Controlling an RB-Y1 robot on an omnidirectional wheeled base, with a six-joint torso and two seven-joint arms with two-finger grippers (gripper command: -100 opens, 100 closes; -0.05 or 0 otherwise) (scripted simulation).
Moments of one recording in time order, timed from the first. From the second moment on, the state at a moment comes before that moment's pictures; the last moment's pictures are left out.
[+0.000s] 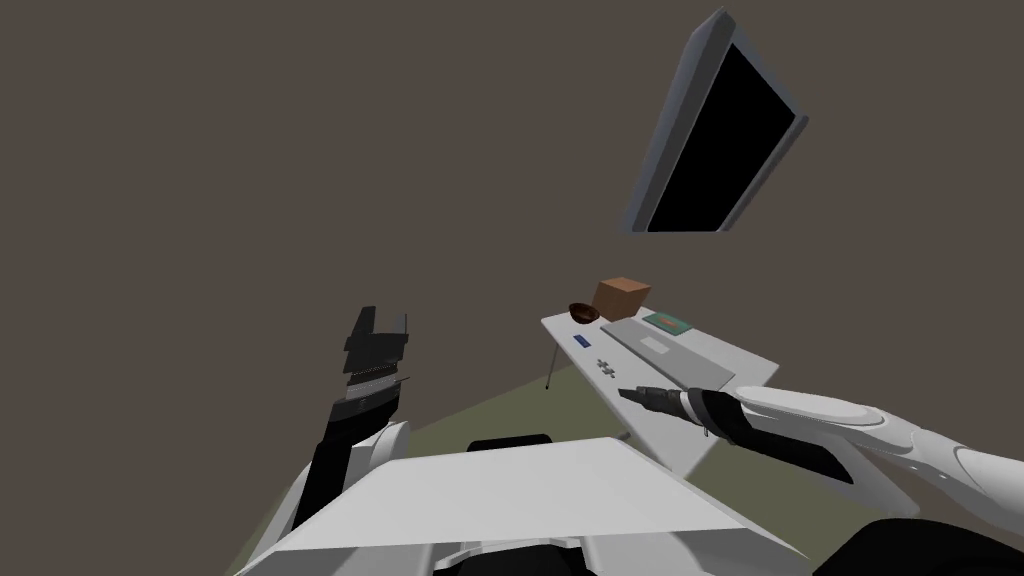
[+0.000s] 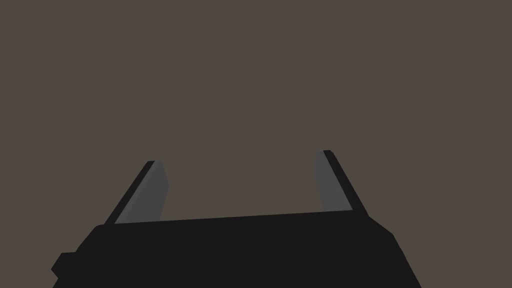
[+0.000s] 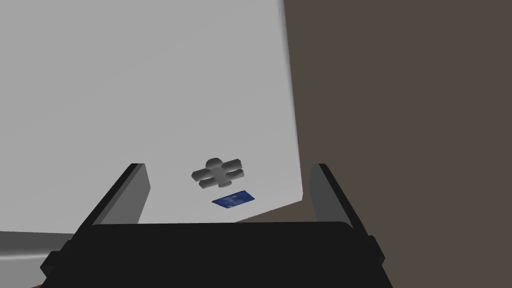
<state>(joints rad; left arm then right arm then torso) 0.53 -0.04 0.06 -2.32 -0.04 -0.47 0.12 0.81 -1.67 0.16 -1.84 0.33 -0.21 -0.44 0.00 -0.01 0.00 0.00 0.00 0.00</state>
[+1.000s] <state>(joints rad) 0.53 -0.04 0.06 -2.32 -0.04 -0.47 0.12 0.90 -1.82 0.21 -1.76 0.38 -0.20 -0.47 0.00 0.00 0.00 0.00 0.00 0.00</state>
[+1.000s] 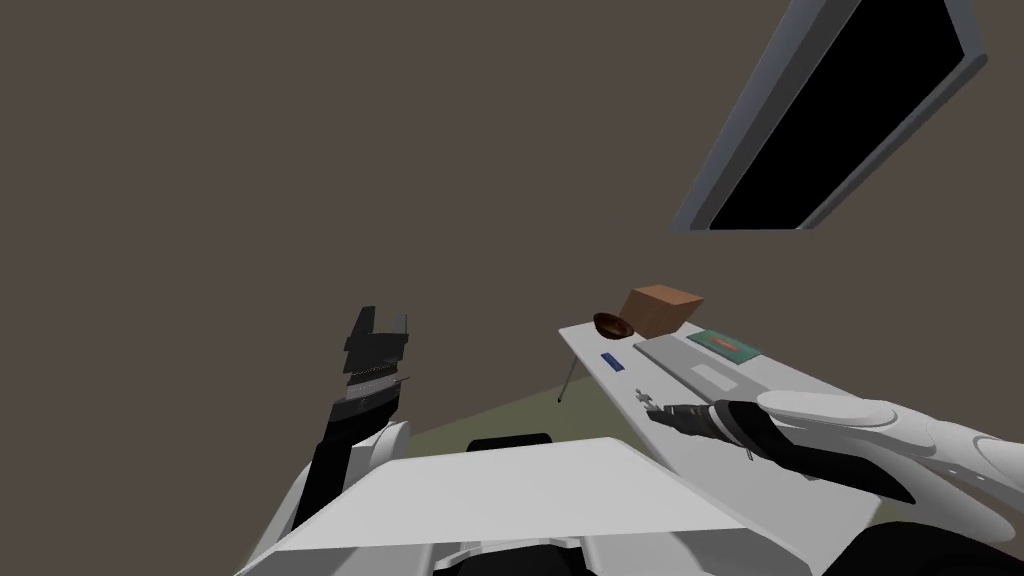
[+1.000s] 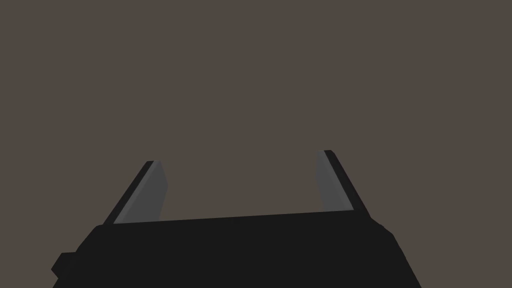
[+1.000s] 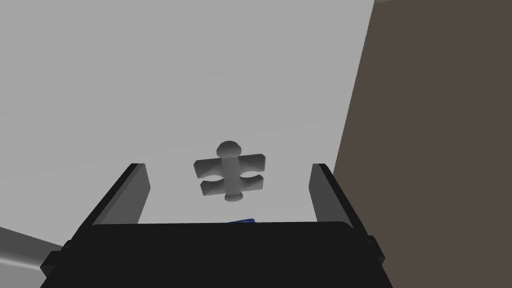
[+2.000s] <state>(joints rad) 0.53 -0.04 0.06 -2.32 -0.04 -0.47 0.12 1.00 -1.87 0.21 -1.71 0.34 -0.20 -0.44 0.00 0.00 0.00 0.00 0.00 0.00</state>
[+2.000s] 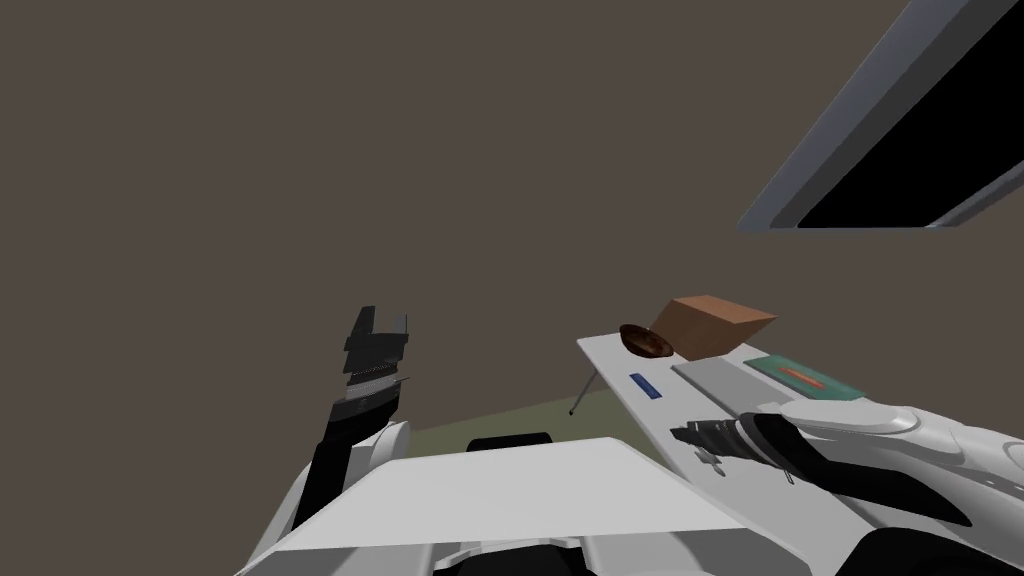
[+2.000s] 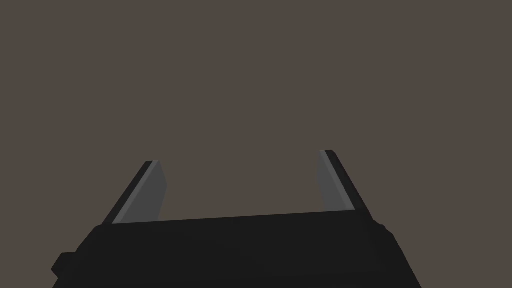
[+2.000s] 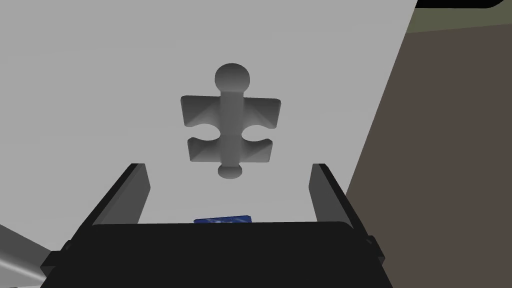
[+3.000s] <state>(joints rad) 0.53 -0.04 0.06 -2.32 -0.04 -0.47 0.12 0.98 -1.72 0.26 -1.57 0.35 -0.24 -0.44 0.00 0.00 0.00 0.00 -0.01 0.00</state>
